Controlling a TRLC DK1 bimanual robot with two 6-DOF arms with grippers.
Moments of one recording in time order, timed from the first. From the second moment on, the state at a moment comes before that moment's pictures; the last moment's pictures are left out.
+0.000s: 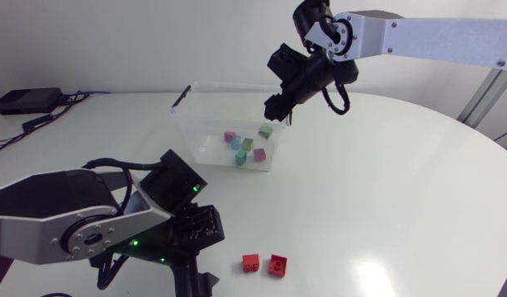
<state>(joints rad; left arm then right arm) -0.81 1.39 0.73 -0.54 0.12 0.47 0.41 2.00 1.76 -0.66 -0.17 -0.45</state>
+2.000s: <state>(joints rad) -0.99 1.75 0.86 -0.77 0.20 0.38 0.35 1.37 0.94 -0.47 -0.20 -0.48</state>
